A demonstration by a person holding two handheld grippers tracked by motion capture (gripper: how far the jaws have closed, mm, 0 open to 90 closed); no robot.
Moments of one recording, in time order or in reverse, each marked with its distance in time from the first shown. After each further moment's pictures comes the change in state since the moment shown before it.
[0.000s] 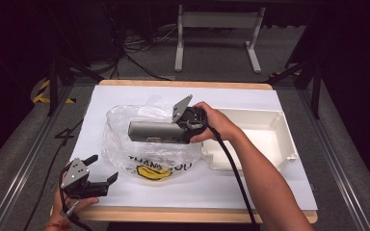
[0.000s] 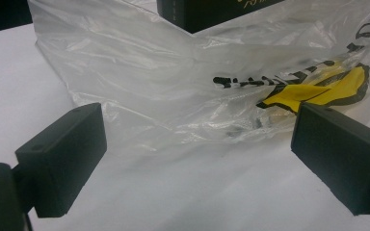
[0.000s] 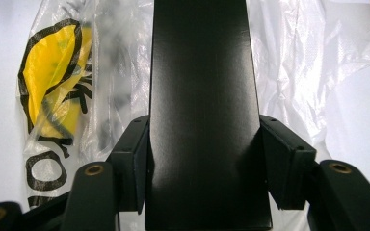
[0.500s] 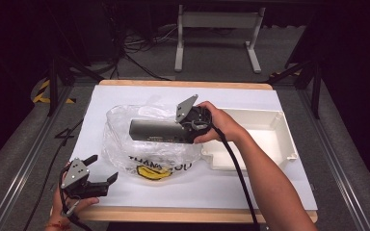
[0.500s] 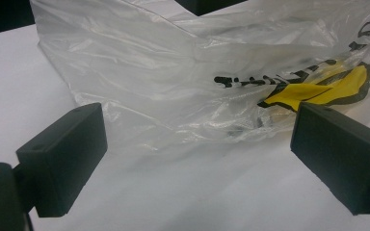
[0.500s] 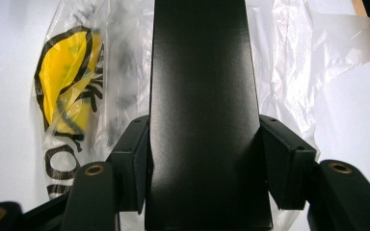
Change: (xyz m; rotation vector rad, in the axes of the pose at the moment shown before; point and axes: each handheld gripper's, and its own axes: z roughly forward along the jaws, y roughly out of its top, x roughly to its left) left arm 0.000 0.000 -0.001 0.003 0.006 0.007; right arm 0.007 -0.003 -0.017 -0.028 -0.021 -0.006
